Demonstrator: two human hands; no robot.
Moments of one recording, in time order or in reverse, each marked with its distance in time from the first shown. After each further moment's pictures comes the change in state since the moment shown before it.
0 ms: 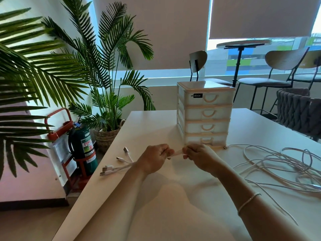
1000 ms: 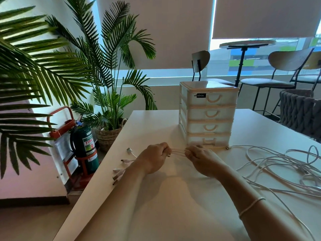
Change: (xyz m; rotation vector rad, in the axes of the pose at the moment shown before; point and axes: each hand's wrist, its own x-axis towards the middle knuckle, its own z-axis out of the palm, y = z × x) left_hand 0.000 -0.005 -0.007 0.110 -0.012 0.025; right_hand 0.001 0.004 0.002 -0.425 -0.030 -0.035
